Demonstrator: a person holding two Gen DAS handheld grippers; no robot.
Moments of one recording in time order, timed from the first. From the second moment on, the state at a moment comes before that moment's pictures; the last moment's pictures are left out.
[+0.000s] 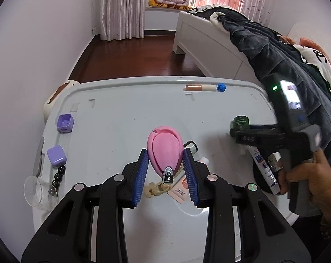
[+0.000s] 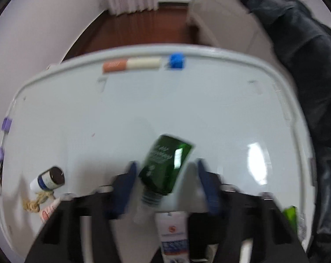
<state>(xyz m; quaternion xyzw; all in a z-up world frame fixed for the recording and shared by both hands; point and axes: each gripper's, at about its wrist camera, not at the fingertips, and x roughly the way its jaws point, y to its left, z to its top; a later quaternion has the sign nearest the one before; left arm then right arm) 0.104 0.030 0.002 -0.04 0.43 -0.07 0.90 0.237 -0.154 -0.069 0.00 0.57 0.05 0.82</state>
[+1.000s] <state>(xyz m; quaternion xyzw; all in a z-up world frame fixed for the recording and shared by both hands) -0.026 -0.009 0.018 0.00 0.42 -0.16 0.90 -0.024 -0.170 0.031 -0.01 0.50 0.21 0.84</state>
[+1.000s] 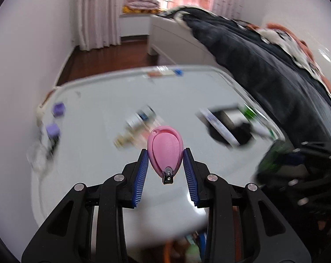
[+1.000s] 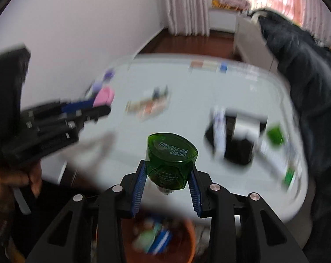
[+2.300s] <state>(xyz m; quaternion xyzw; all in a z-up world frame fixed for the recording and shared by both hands) 0.039 -0.139 -0.022 0.00 0.47 -0.15 0.87 0.011 -0.335 0.067 0.09 0.34 -0.01 0.93</state>
